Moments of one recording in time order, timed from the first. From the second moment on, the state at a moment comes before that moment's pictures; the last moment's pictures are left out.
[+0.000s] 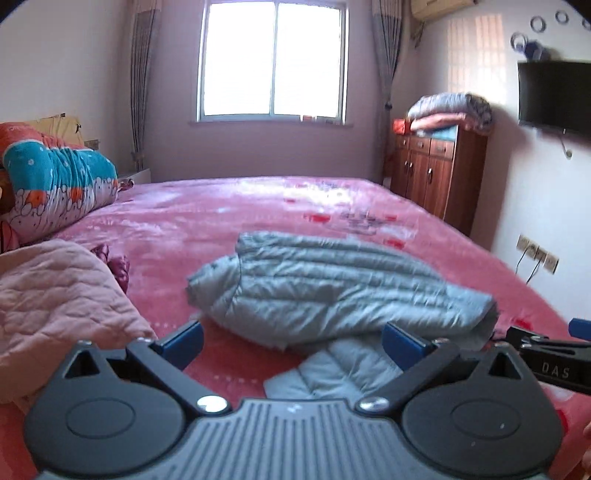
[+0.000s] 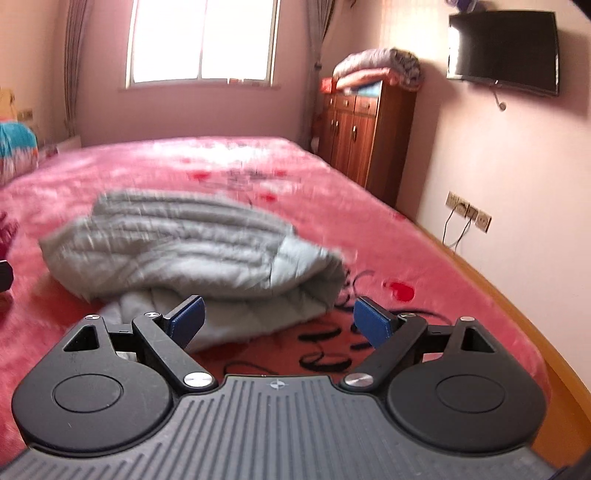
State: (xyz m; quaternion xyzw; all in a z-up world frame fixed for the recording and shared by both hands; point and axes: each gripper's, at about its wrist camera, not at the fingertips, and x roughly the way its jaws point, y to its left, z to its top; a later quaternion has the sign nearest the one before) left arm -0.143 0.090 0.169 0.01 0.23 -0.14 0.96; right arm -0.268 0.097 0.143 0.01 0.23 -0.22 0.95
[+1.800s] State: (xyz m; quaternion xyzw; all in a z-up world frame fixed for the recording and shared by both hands) left arm -0.162 0.104 0.154 0.02 0.25 -0.12 0.96; right arm -0.279 0.083 0.115 0.03 0.20 -0.20 0.96
